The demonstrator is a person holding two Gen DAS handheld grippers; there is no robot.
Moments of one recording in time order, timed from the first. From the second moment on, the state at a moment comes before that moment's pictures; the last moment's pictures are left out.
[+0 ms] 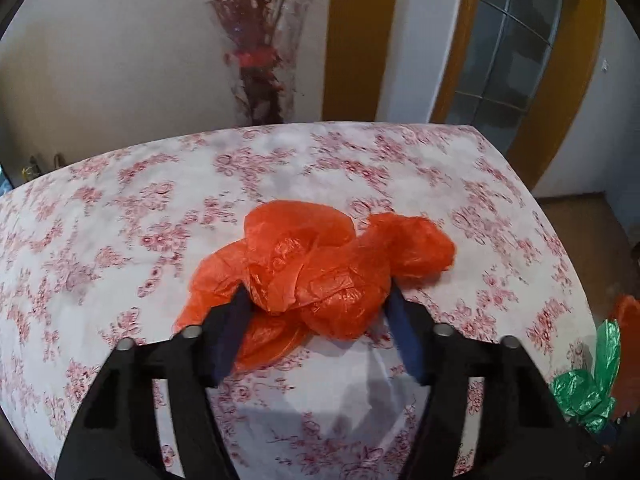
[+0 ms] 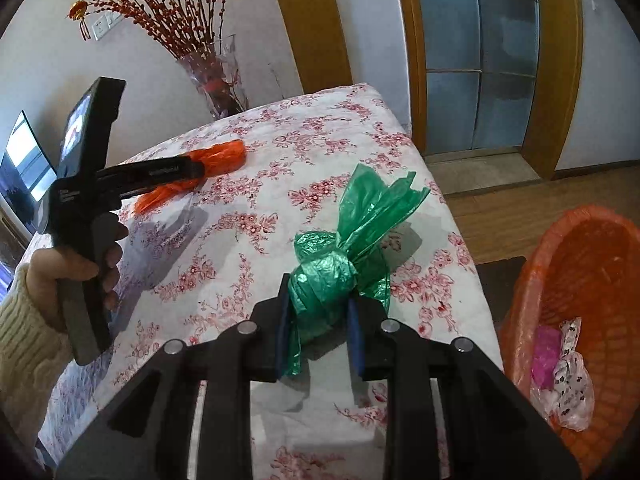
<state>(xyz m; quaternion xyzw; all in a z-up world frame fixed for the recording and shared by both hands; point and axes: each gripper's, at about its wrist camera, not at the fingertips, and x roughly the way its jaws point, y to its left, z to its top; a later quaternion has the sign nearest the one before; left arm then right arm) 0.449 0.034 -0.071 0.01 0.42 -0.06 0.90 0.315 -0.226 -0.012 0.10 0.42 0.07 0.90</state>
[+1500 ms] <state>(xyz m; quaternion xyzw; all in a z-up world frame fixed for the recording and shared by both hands) 0.225 -0.195 0.012 0.02 0.35 -0.32 0.88 0.144 -0.438 0.080 0.17 0.30 -0.09 0.93</state>
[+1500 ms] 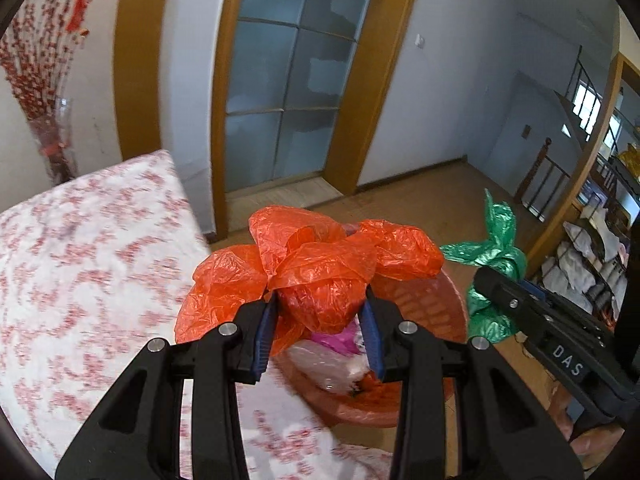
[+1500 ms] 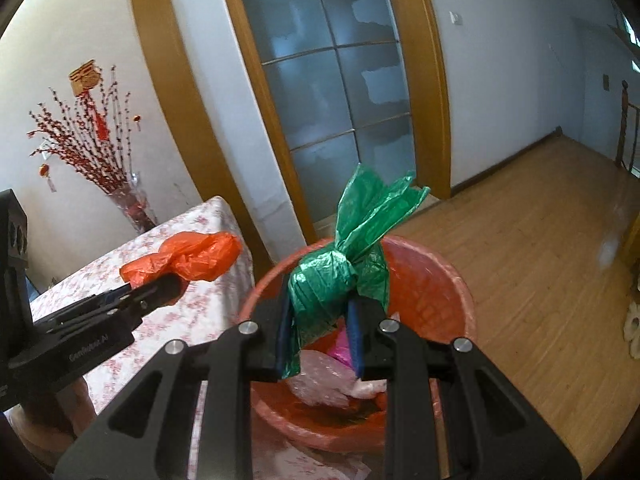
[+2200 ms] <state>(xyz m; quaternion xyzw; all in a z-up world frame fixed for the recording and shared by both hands) 0.226 -0.240 -0.033 0.02 0.41 -0.34 0.85 0.165 -0.492 0.046 0.23 0.31 -0.10 0.92</state>
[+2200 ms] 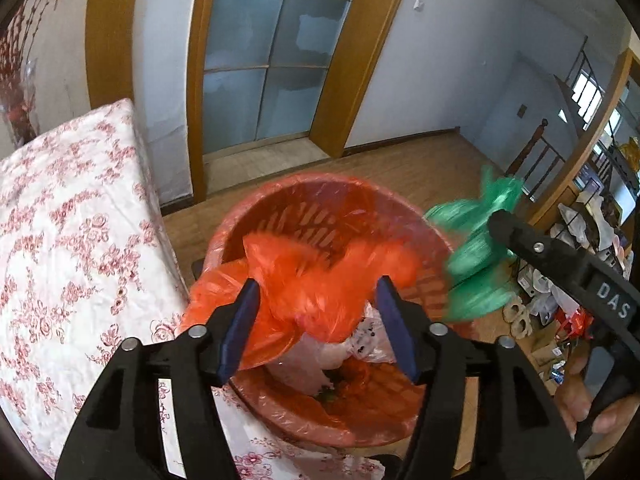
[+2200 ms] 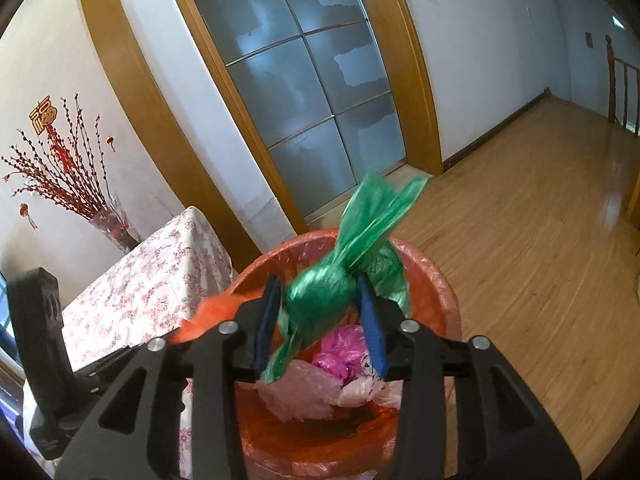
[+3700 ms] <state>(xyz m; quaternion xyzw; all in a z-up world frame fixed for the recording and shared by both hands) -0.011 -0.001 0.030 -0.01 0.20 -0.06 0.98 -0.054 -0.294 0.107 0.03 0.19 -0.21 0.96</state>
